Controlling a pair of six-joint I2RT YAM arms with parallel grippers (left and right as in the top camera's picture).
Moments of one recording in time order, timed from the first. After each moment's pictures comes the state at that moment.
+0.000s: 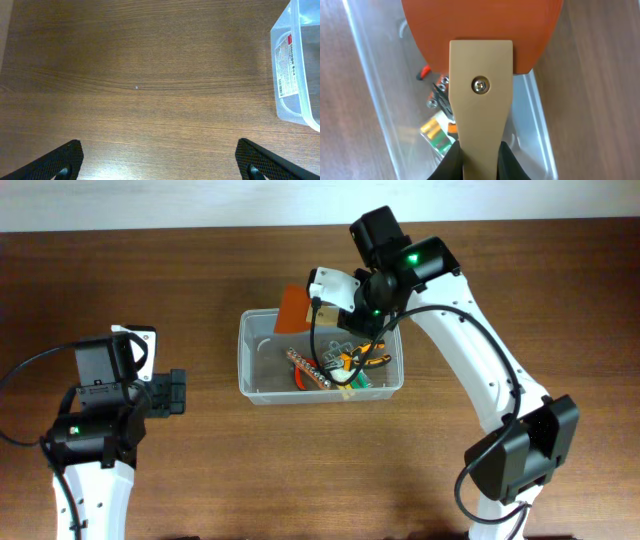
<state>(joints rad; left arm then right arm) 0.11 1.10 1.08 -0.91 -0.16 0.18 0.42 1.98 1.99 -1.22 -0.27 -0.88</state>
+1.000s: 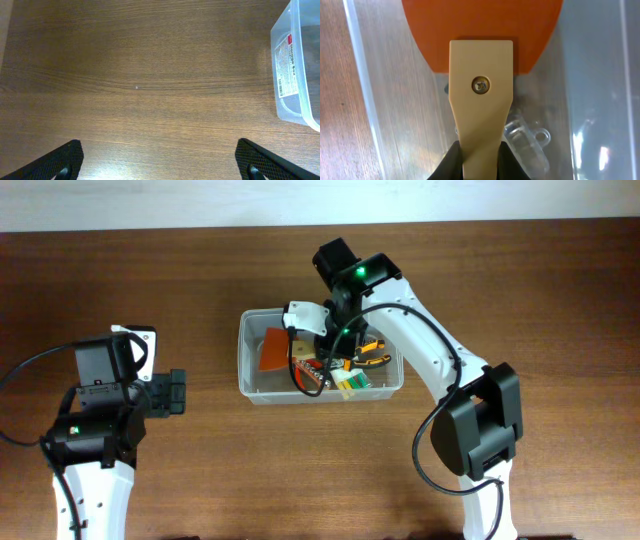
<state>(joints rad) 0.11 1.10 1.08 -0.91 -0.16 0.18 0.50 2.17 1.99 -1.23 -0.32 -0.90</state>
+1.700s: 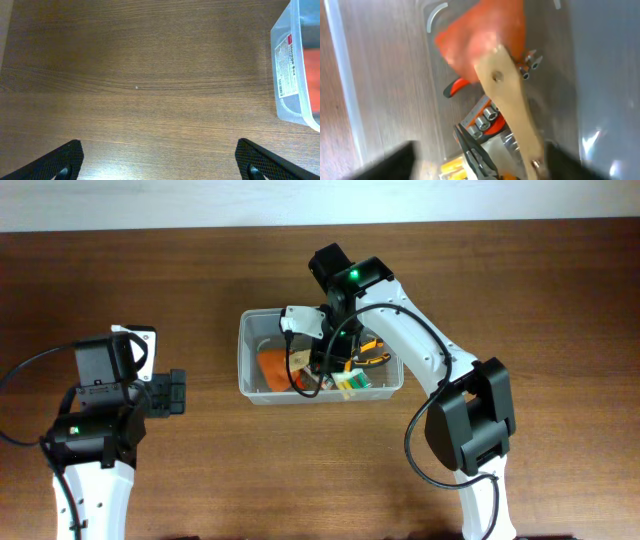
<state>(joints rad) 0.11 1.10 1.08 -0.91 -0.16 0.18 0.51 2.21 1.99 -1.21 -0.34 -0.91</state>
